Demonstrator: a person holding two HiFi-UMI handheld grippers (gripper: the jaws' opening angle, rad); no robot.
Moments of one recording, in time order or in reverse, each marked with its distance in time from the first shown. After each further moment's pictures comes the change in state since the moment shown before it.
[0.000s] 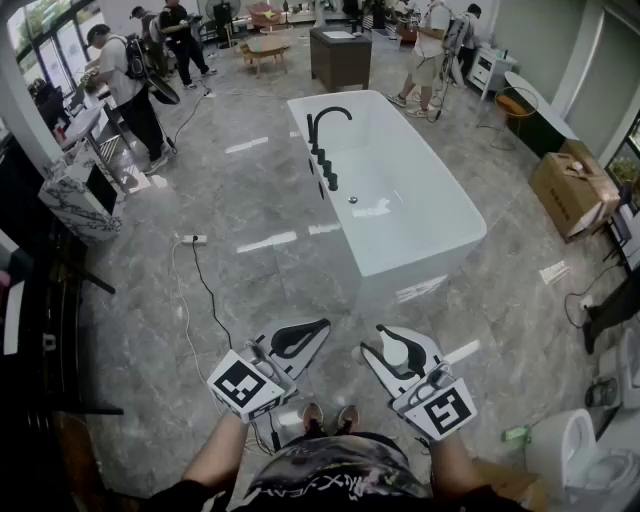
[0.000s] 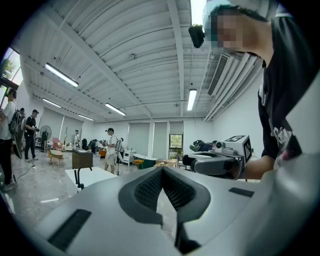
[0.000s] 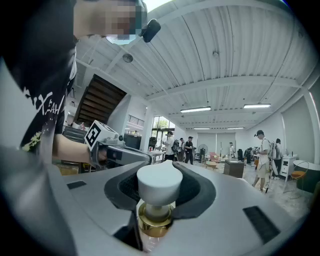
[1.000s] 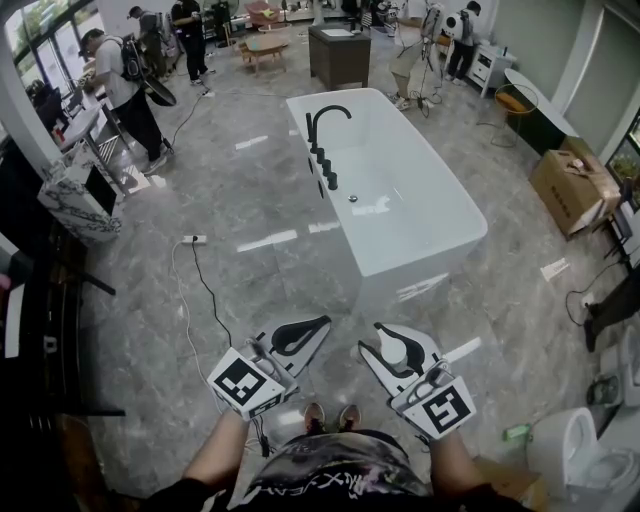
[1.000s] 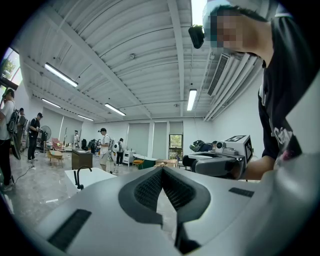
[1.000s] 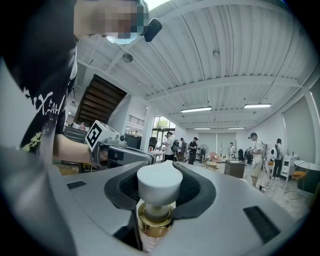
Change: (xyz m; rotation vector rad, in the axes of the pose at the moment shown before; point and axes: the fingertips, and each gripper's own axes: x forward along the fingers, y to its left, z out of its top) left arm 0.009 0.014 0.000 0.002 -0.001 -0.005; right arm 0.014 -0.007 -0.002 -0.006 0.001 0.006
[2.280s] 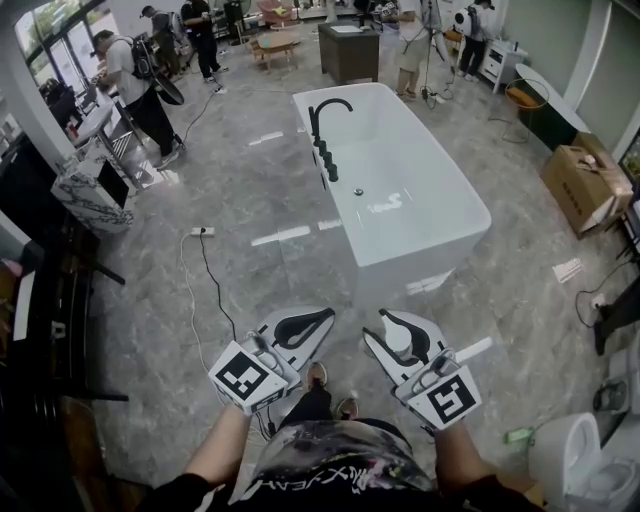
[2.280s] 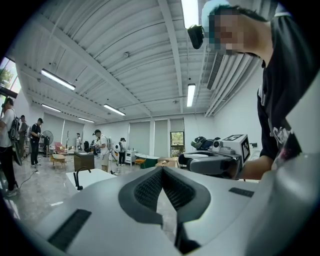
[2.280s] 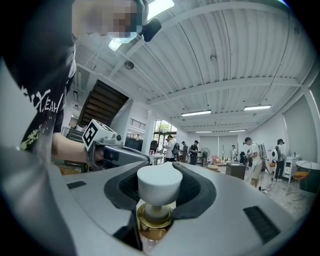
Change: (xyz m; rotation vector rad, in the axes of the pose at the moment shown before) left arm 0.044 -0.061 -0.002 0.041 0.023 0.036; right arm -0.066 -0.033 -0.009 0.004 -0.033 0.021
